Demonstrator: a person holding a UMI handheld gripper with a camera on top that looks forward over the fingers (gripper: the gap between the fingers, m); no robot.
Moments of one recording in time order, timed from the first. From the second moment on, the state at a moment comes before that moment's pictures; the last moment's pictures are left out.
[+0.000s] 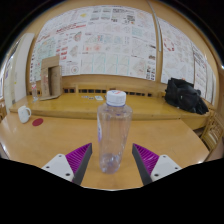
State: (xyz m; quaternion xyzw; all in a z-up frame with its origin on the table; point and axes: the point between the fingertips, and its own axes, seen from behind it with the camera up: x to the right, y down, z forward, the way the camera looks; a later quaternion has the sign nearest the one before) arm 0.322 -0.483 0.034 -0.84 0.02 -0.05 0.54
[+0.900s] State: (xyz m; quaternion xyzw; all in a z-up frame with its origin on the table) arm 0.307 -0.405 0.141 -0.76 -0.02 -0.23 0.60
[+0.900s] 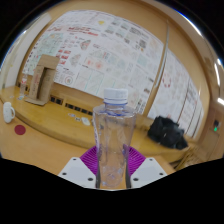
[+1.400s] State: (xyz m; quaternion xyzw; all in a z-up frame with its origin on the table) arm -0.041 -0.237 0.342 -0.43 -0.44 -0.61 0.50
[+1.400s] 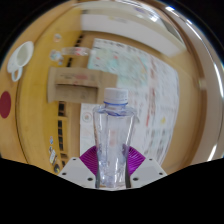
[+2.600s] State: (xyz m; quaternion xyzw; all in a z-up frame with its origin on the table) arm -0.146 -0.237 0.261 -0.74 -0.15 -0.02 0.66
